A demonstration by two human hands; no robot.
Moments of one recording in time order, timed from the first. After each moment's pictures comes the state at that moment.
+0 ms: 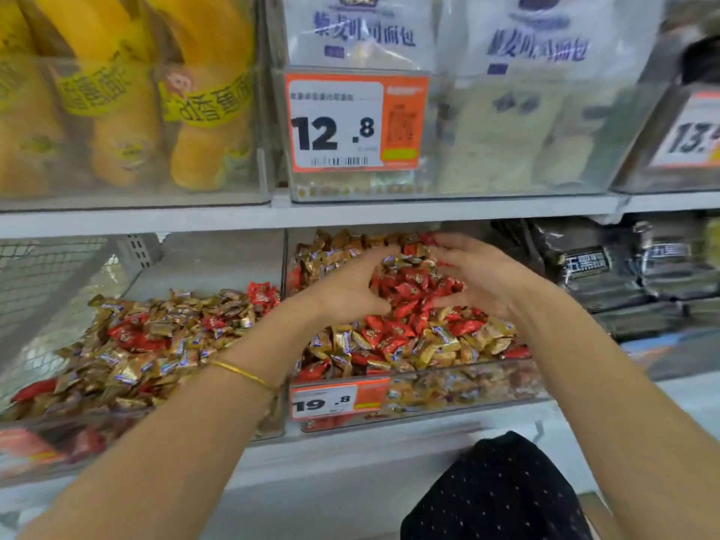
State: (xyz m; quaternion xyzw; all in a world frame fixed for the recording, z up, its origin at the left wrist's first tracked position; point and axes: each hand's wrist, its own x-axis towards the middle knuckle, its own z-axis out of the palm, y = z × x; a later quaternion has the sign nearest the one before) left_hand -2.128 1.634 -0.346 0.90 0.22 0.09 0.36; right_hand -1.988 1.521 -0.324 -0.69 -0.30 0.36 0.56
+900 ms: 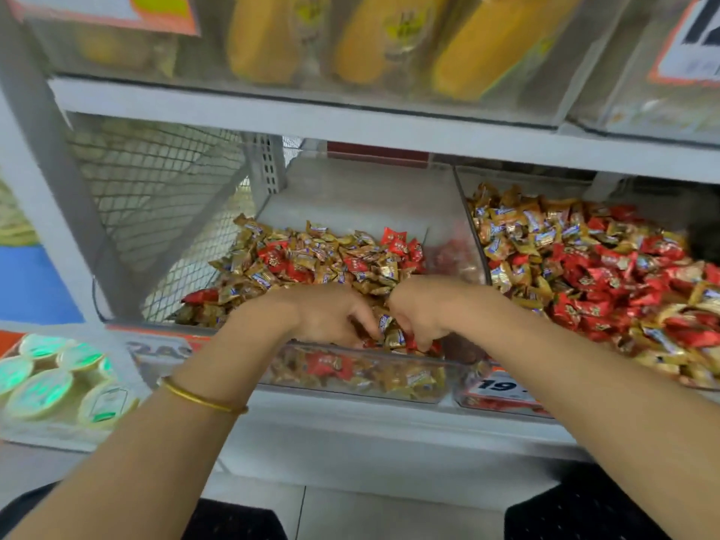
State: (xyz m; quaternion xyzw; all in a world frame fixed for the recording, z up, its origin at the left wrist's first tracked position) left_hand -2.311 1.720 -0.404 0.92 0.27 -0.12 0.27; right_hand -2.180 1.665 -0.384 -0.65 -0.70 0.12 -0.27
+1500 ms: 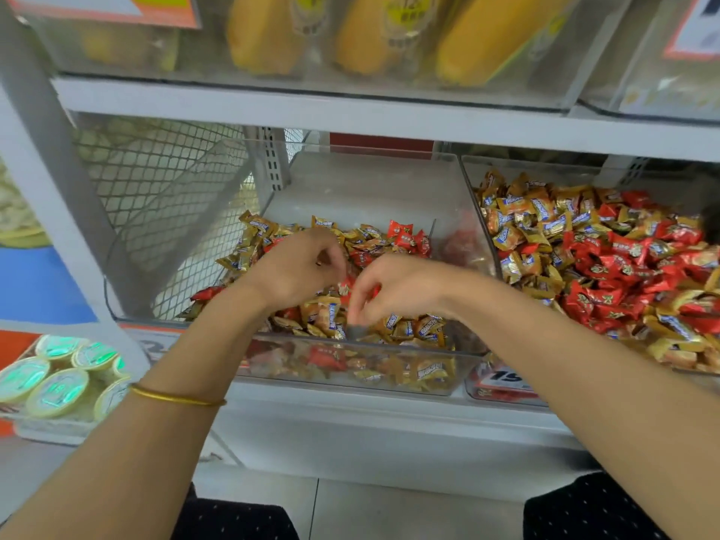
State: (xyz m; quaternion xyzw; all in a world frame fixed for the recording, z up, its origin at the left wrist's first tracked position) left_hand -2.340 1.733 -0.393 0.85 0.38 0.19 0.30; right_hand -2.197 1.668 -0.378 -0.65 -0.67 0.35 0.08
